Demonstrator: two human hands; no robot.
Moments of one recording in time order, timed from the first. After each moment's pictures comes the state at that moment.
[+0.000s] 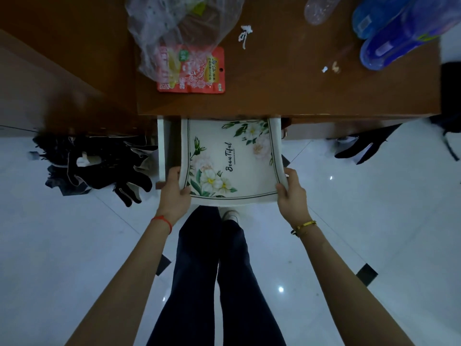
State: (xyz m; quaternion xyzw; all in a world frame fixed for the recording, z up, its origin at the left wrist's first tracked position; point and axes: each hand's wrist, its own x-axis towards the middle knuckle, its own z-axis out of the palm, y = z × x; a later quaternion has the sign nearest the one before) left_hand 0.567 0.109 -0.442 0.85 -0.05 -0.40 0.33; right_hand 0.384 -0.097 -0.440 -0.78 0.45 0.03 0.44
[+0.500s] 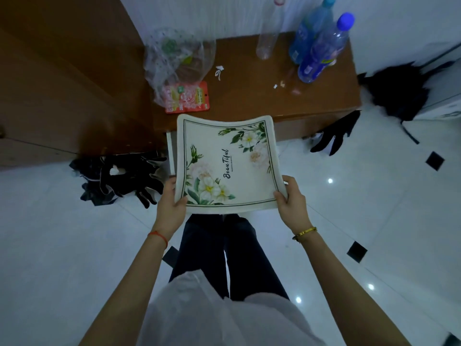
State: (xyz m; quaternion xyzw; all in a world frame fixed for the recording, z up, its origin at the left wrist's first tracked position) left_hand 0.496 0.155 -0.243 0.82 -0.06 -0.39 0.41; right_hand 0.289 -0.052 -0.257 -0.74 0.46 -0.05 0.49
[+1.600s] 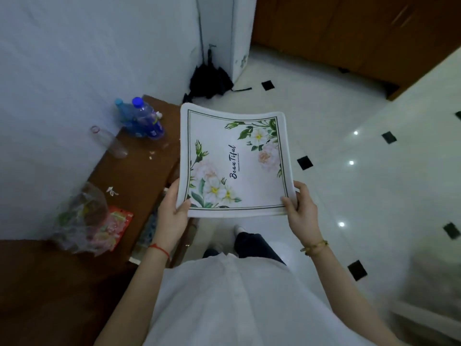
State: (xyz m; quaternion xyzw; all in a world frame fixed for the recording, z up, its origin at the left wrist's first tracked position) left_hand 0.487 0.032 -0.066 0.57 -0.55 -0.52 0.31; right_hand 0.209 0.117 -0.079 -0.44 0.77 -0.38 0.28
